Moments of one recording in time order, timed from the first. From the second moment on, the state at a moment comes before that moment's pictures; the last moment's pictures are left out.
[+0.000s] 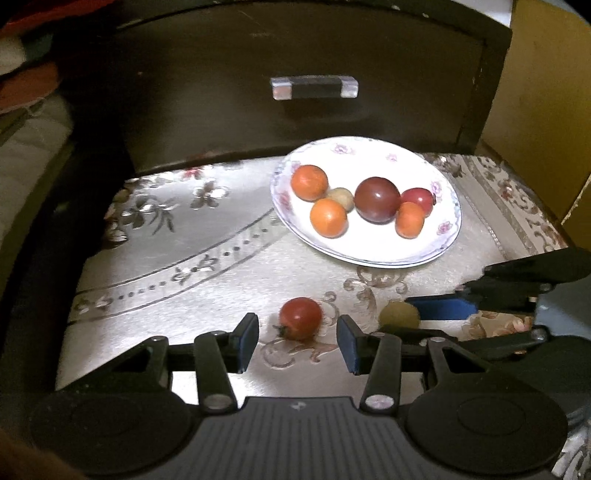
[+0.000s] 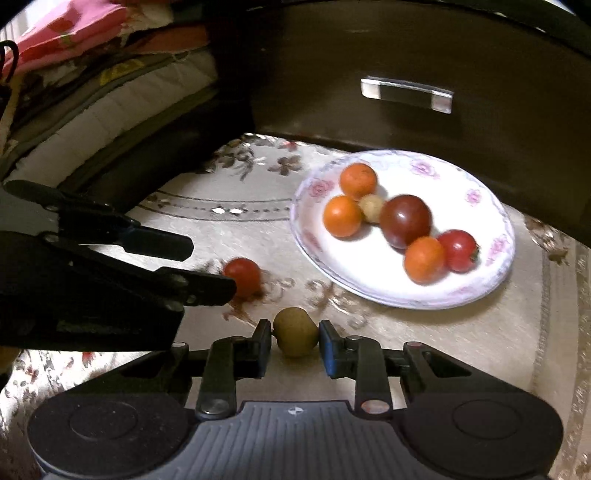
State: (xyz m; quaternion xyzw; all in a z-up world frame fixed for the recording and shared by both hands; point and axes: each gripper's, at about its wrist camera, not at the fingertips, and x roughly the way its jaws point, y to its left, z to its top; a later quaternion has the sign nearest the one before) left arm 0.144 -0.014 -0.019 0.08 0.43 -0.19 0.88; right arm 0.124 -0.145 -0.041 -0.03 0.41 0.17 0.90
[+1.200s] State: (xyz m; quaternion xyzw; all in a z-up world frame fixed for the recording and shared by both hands) left arm 0.140 -0.034 -0.036 0.10 0.42 -0.18 0.88; right arm 0.084 -0.180 -0.027 -0.01 0.43 0.12 0.90
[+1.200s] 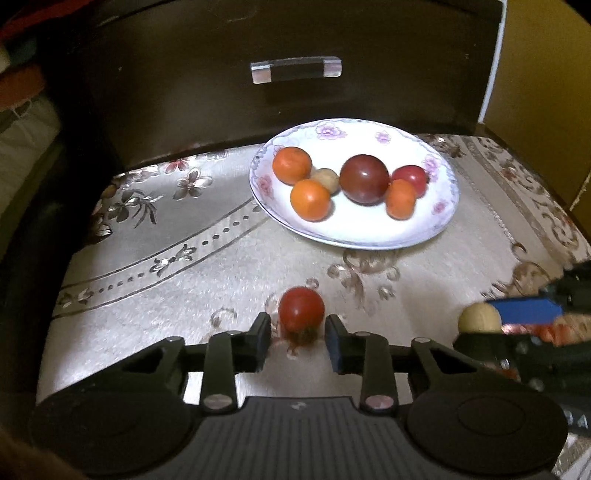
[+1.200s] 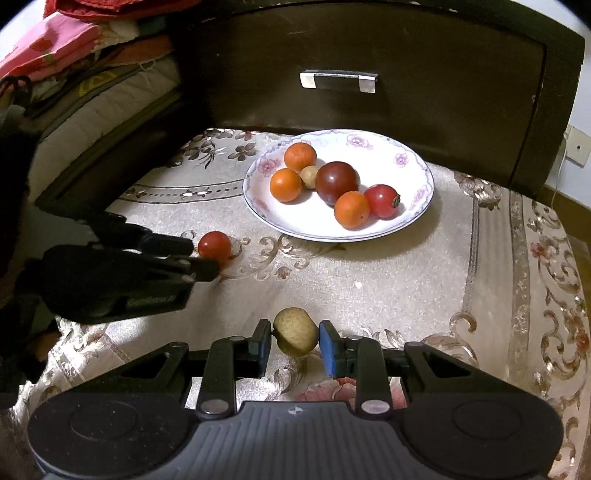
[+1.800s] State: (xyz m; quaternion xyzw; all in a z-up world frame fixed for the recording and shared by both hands) left arm 0.112 -0.040 -0.031 0.11 0.43 -0.18 0.88; right arm 0.088 -0.183 -0.029 0.00 0.43 0.11 0.90
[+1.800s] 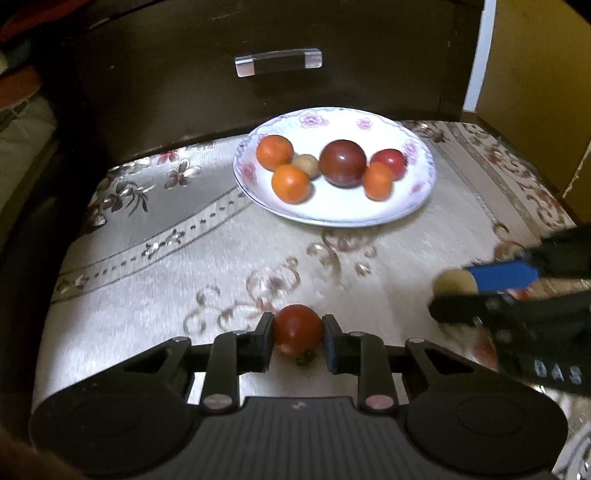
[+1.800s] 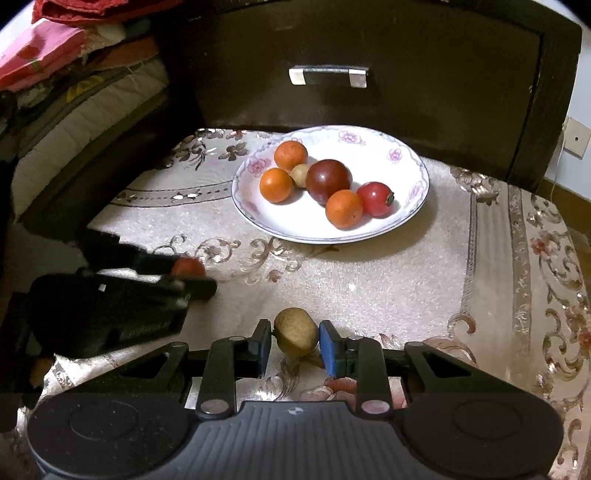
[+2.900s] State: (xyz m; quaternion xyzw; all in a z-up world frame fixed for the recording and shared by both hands) left arm 0.057 -0.051 0.011 0.12 0.40 -0.19 0.89; right arm 0.042 -0.171 0.002 -0.02 0.40 0.08 0.91
